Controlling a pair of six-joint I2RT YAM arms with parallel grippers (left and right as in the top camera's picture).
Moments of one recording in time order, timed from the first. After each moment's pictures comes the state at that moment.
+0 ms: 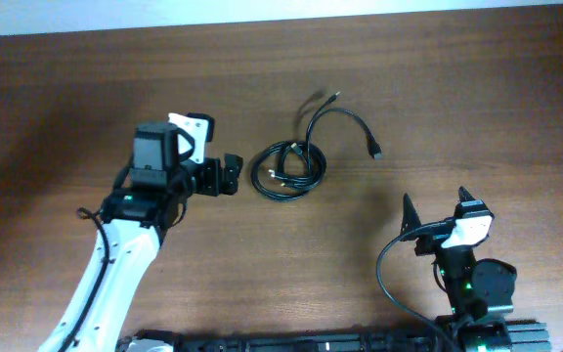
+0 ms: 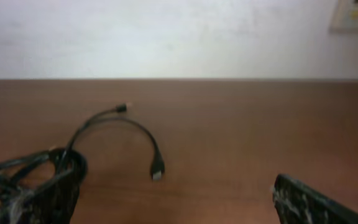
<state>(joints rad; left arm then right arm) -0.17 1.29 0.88 -0.43 0.24 -0.05 0.02 0.01 0.04 -0.14 -0.07 0.05</state>
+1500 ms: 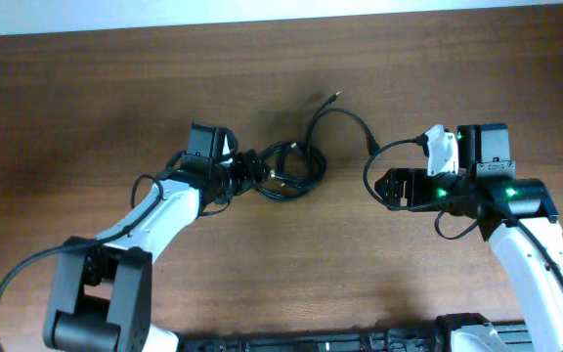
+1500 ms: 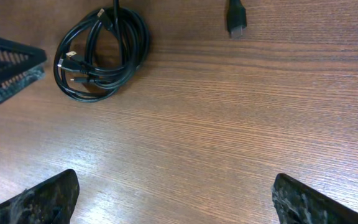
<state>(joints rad) -0.29 1.68 0.88 -0.25 0.33 -0.69 0.02 1.16 0.94 -0.89 -0.38 0.11</state>
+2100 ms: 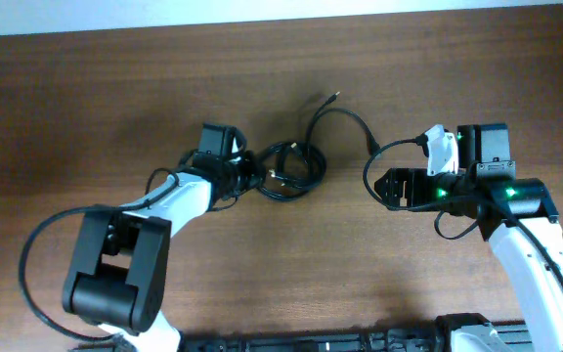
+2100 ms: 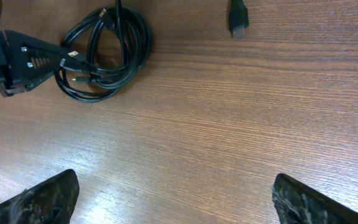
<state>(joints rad) -0.32 1.82 0.90 -0.11 0.32 -0.68 0.02 1.16 0.94 -0.89 -0.38 0.11</state>
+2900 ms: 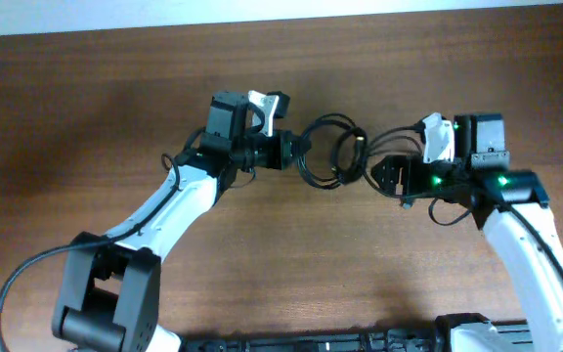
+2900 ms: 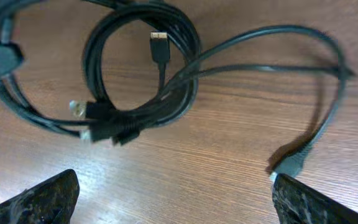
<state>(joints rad) -0.38 1.71 1.04 -0.05 0.71 -0.41 0.02 1.24 0.94 -0.76 -0.40 0.13</state>
